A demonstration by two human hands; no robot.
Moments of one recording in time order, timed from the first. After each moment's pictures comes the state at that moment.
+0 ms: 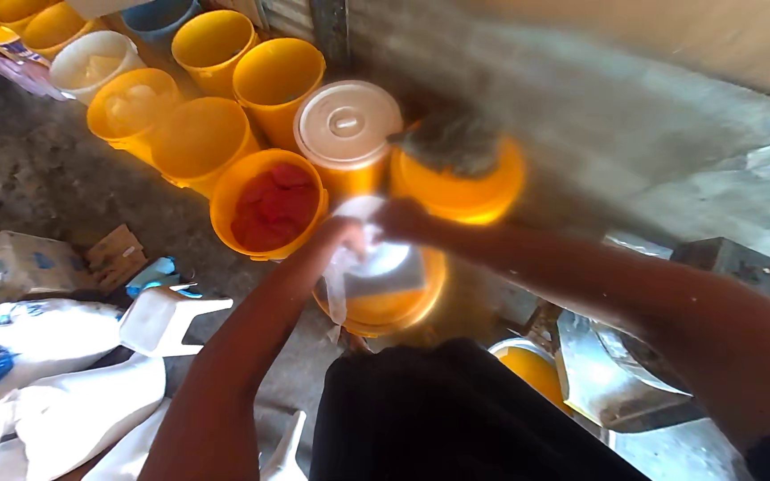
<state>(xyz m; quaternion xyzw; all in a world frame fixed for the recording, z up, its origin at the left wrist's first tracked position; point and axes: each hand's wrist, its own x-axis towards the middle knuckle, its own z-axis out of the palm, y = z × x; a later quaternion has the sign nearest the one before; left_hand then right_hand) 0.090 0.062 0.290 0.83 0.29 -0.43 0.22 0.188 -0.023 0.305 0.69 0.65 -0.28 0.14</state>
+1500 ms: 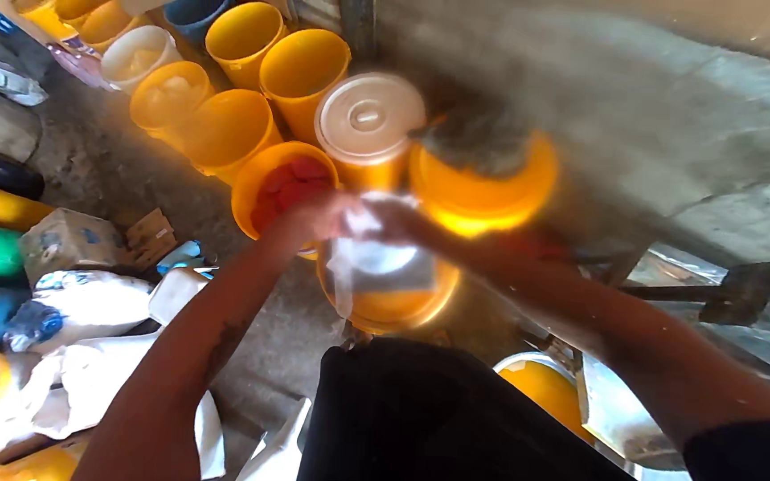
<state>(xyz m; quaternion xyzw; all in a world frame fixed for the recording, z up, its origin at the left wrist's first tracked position) 0.049 0.074 0.335 0.57 0.43 -0.10 0.69 0.197 -0.028 0.260 0.64 0.68 -0.30 -0.19</state>
